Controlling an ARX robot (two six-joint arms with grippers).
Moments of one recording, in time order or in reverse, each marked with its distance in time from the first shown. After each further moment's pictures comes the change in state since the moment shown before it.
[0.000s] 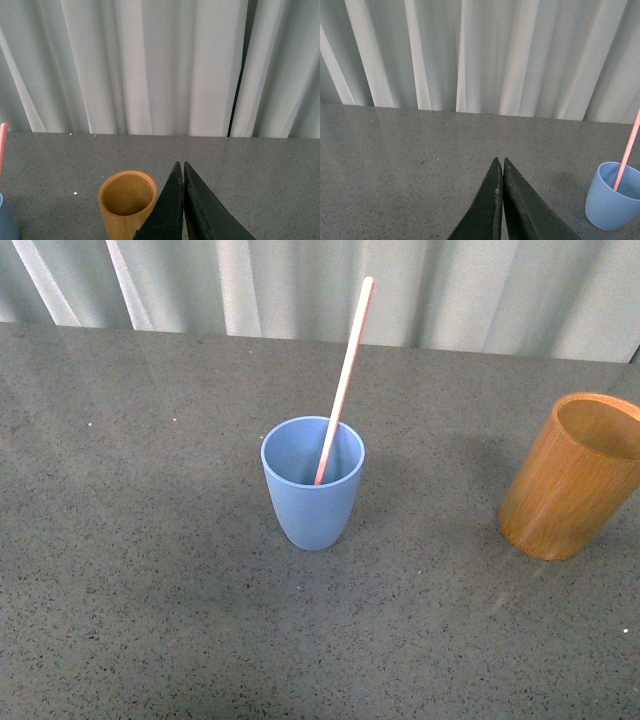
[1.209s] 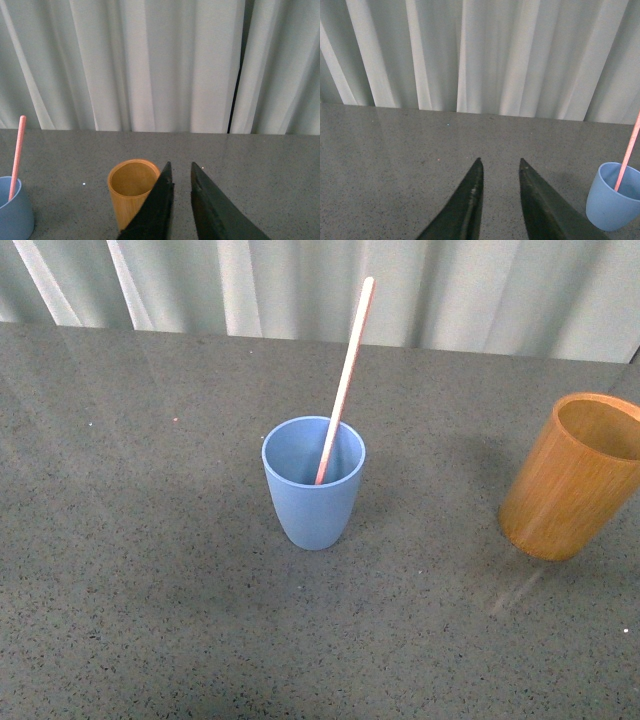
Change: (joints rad) left arm 0.000 -0.001 0.000 0.000 0.000 0.000; right arm 0.000 -0.457 0.000 -0.457 0.000 0.000
